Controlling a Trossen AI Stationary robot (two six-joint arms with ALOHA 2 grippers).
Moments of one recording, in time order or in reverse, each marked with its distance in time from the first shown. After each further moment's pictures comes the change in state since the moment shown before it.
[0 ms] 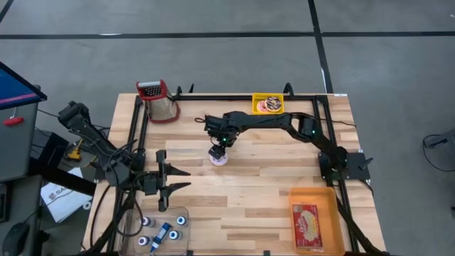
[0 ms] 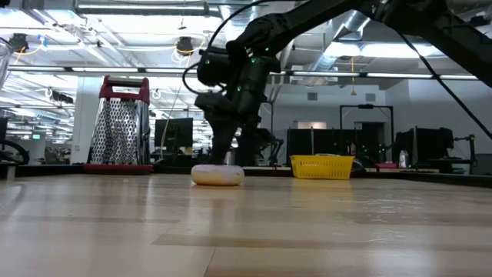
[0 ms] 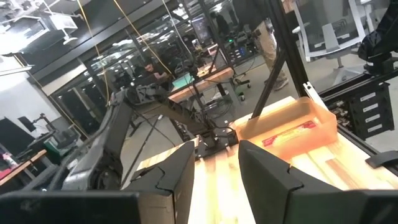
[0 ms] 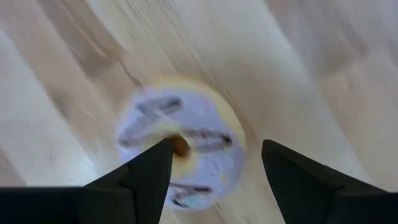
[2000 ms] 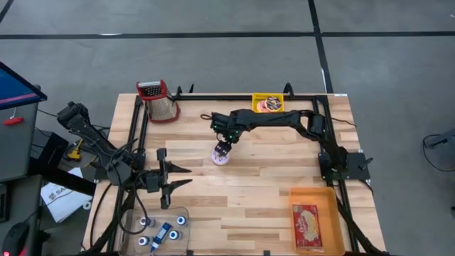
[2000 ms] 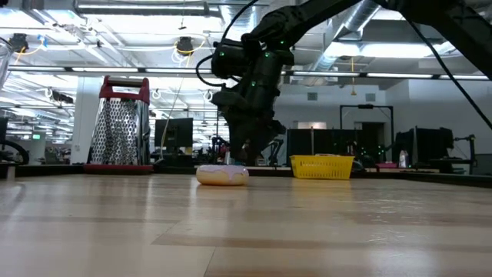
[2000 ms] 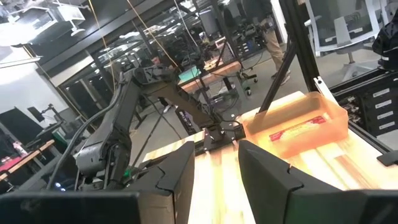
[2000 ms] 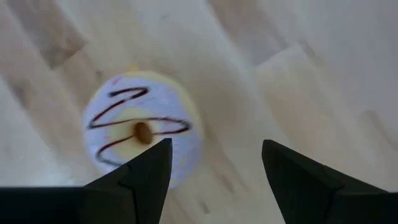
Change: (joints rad) left arm 0.020 0.000 -0.002 -0.015 -0.027 -0.024; right arm -0.004 -0.120 -0.162 0.047 0.106 -0.048
